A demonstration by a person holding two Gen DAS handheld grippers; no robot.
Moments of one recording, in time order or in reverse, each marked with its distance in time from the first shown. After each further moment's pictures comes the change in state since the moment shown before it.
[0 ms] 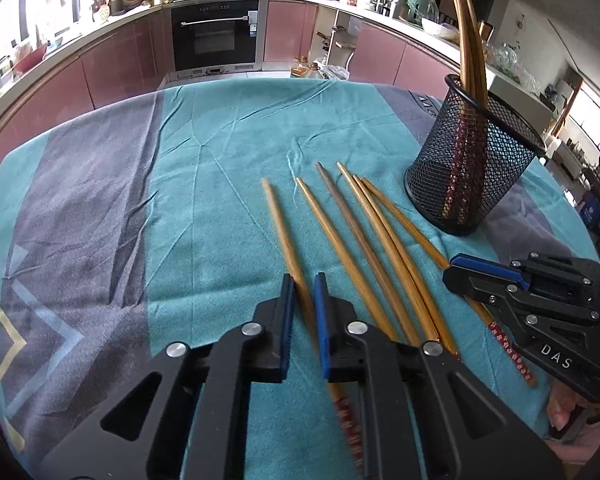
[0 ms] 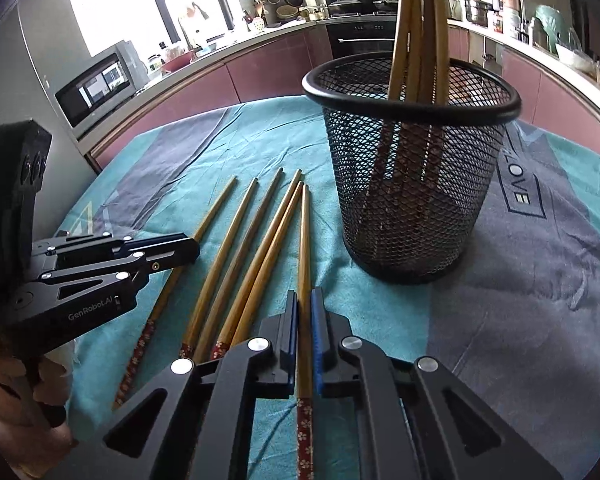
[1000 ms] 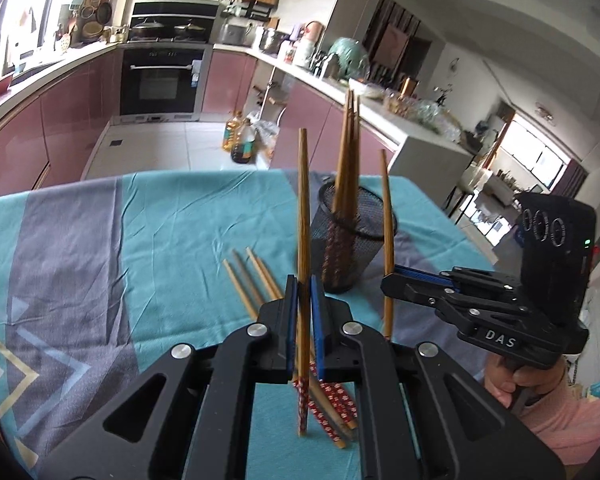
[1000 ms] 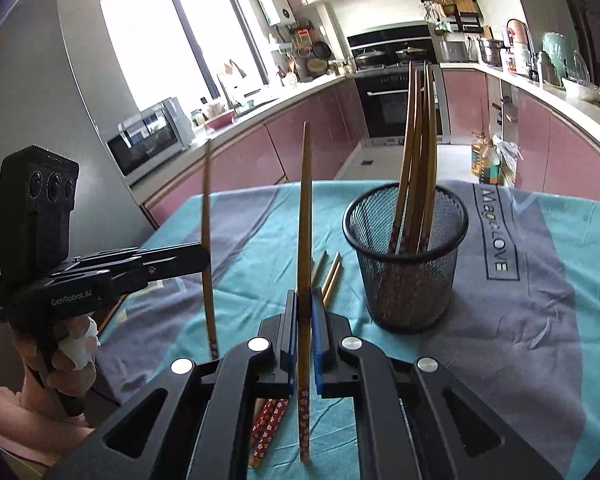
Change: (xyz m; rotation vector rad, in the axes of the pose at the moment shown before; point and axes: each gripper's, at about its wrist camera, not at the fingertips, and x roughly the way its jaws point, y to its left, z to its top) left arm -0.108 -0.018 0.023 0.036 -0.200 -0.278; right arm -0.088 0.000 0.019 -0.015 -0.207 0.146
